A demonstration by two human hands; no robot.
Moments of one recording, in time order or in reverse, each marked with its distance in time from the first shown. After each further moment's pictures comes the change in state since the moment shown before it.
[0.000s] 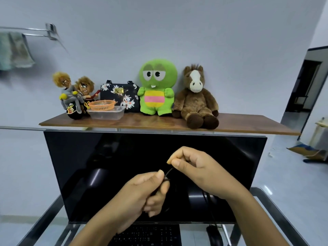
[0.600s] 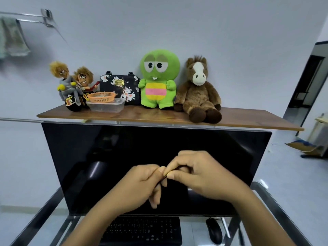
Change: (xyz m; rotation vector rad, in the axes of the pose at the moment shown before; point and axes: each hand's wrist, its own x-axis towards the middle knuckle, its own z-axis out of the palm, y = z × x) left_hand 0.014 -0.006 -0.021 0.586 0.124 -0.005; right_hand 0.002 -0.003 0.013 -0.261 -0.108 -0.071
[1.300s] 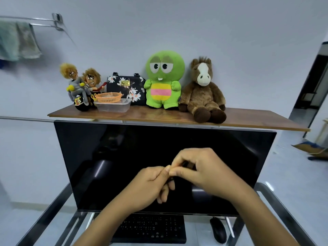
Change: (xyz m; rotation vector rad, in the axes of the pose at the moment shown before) left_hand -0.004 -0.010 0.011 -0.026 0.039 0.008; right_hand 0.000 -0.003 0.005 -0.038 0.072 -0.032
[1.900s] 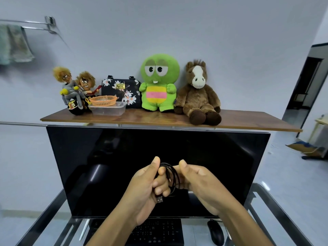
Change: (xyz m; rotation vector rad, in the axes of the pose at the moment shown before) left_hand 0.006 0.014 0.019 -0.904 0.164 -0.155; right_hand -0.018 0.025 0.034 0.853 0.031 0.314
